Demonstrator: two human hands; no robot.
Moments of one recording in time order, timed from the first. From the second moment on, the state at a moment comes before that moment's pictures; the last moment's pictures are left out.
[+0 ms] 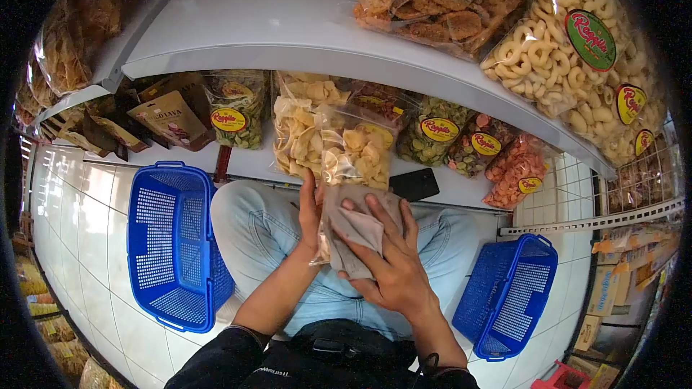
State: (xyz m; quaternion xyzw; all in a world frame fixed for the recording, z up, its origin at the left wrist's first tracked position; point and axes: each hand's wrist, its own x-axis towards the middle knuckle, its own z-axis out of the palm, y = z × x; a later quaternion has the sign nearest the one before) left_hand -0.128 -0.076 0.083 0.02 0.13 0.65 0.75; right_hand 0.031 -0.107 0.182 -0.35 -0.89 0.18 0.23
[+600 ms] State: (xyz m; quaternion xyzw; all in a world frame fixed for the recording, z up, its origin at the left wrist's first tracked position) left_hand -0.110 -0.076 0.079 0.22 0.22 0.60 0.74; right_hand 0.064 -0.123 0.118 -0.39 -0.33 0.61 0.60
